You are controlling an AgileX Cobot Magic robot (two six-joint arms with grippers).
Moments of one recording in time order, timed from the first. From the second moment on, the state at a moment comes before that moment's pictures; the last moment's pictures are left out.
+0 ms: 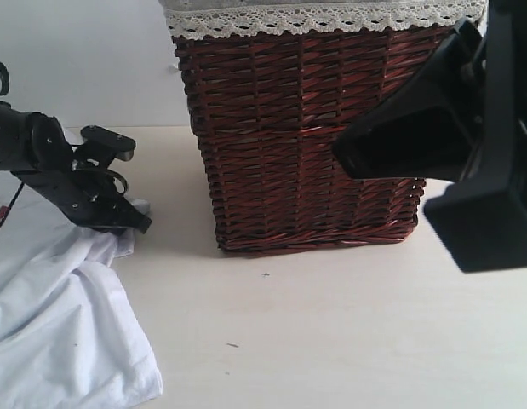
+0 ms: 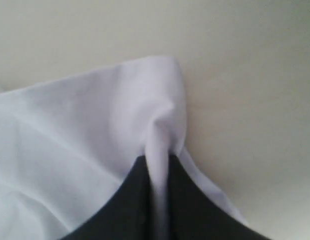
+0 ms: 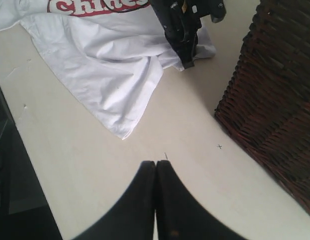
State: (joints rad) left arm -0.25 2.09 -1.24 -0.15 0.39 0.35; right arm 0.78 1.02 -1.14 0.08 0.96 -0.10
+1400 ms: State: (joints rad) left arm 0.41 1.97 -1.20 -1.21 0.83 1.08; right arm 0.78 1.04 -1.12 0.08 0.96 -0.12
